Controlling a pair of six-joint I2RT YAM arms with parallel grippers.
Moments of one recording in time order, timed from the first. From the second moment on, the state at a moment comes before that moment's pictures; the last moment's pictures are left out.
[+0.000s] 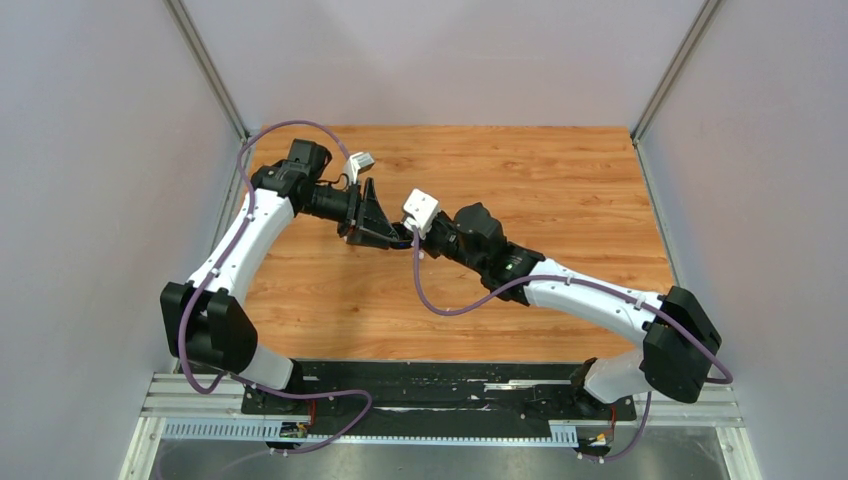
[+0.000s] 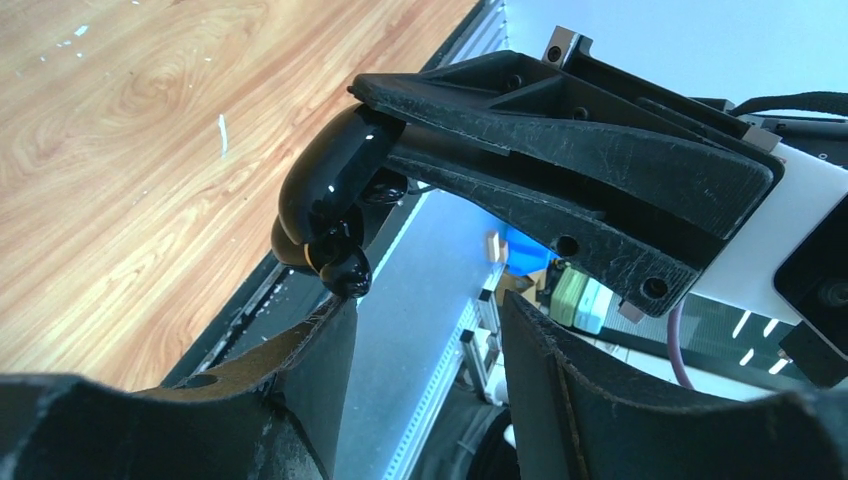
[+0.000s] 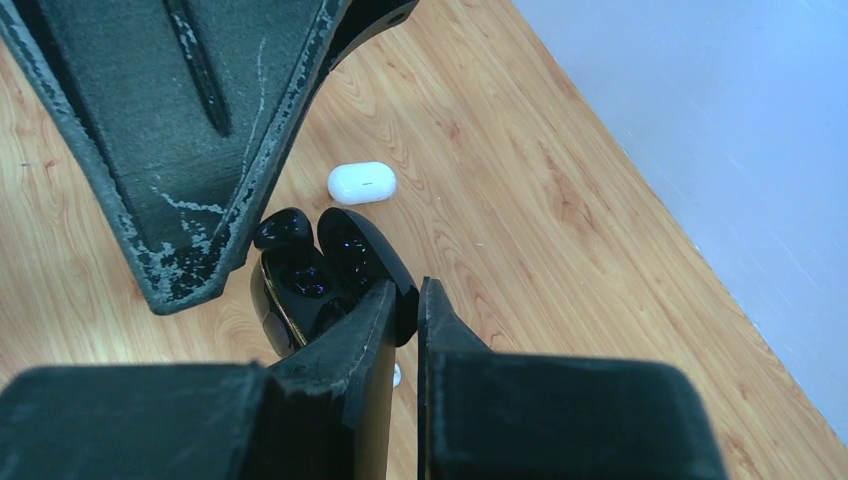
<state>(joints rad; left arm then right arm) -0.24 1.49 1.39 -1.00 1.07 -0.27 0.93 1.41 1.00 0.23 -0.01 -0.34</state>
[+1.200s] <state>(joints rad) -0.19 1.15 1.10 -0.71 0.80 -0.30 0.96 1.33 0.85 0.34 0.14 -0.35</state>
